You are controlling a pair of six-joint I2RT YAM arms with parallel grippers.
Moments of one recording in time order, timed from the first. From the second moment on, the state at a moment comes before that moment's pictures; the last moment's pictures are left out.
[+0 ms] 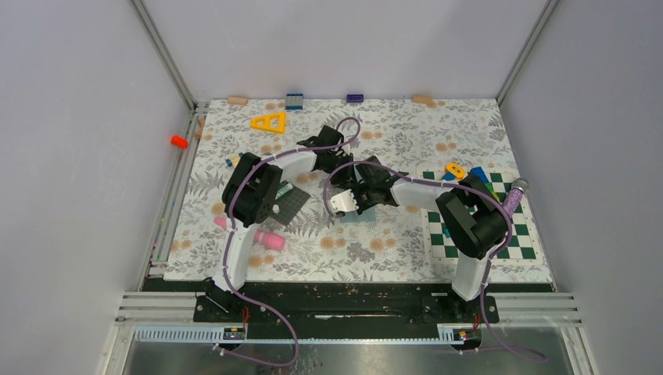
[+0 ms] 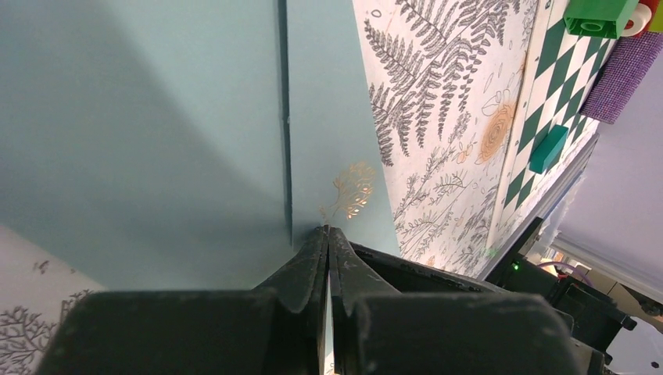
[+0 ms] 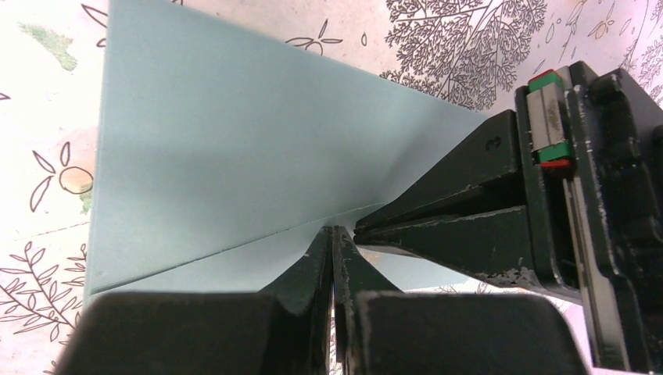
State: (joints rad) left arm -0.54 2.26 1.63 -0.38 0.61 -0.54; right arm 0.64 1.85 1.05 -0.23 -0.19 -1.39
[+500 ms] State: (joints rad) left arm -0.50 2.34 1.77 -0.45 0.59 -0.52; right arm 0.64 1.85 1.04 -0.23 -0.20 -1.44
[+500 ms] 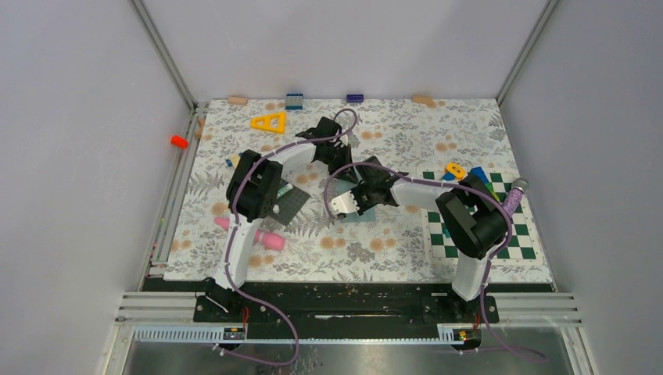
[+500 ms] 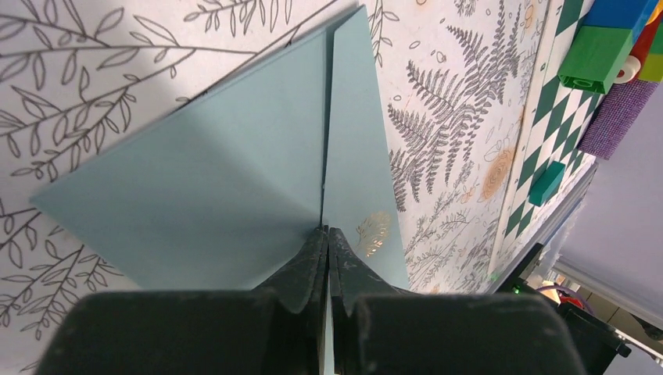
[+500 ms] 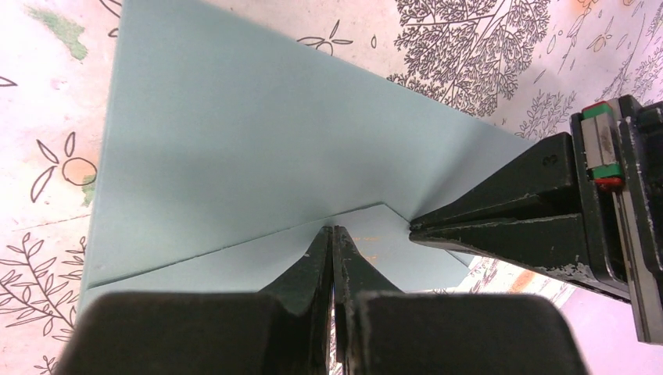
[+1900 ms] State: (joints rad) left arm -0.53 2.34 1.83 -0.59 0.54 -0.42; right arm 0.64 1.85 1.04 -0.24 -0.20 -1.45
